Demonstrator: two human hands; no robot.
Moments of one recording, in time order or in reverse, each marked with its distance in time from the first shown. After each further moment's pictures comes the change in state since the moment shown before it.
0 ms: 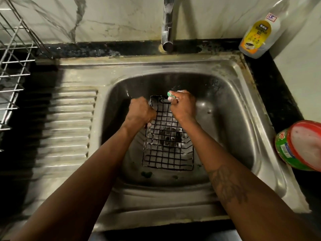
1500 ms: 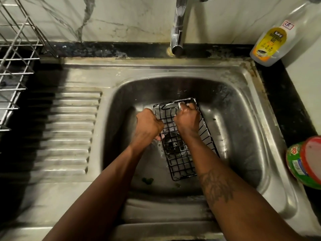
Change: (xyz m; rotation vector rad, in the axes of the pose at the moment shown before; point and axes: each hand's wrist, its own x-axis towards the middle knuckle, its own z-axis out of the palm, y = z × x) left_hand -0.017 -0.003 0.023 -0.445 -0.045 -0.256; right_hand -0.005 0.029 0.033 -0.115 0.008 0.096
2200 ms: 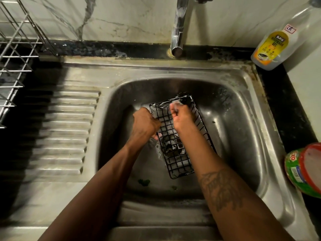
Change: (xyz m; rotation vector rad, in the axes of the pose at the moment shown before) left_hand 0.009 0.001 0.001 -0.016 0.052 0.006; right_hand 0.020 -0.046 -0.002 1.377 -0.084 0.911
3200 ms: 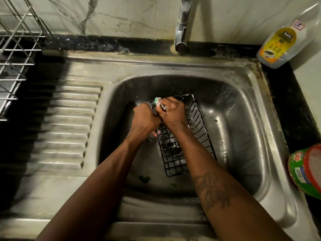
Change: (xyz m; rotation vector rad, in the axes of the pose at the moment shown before) left_hand 0.001 -0.002 -0.006 0.036 0.002 0.041; right_hand 0.002 0.026 -0.008 -1.239 -0.307 -1.306
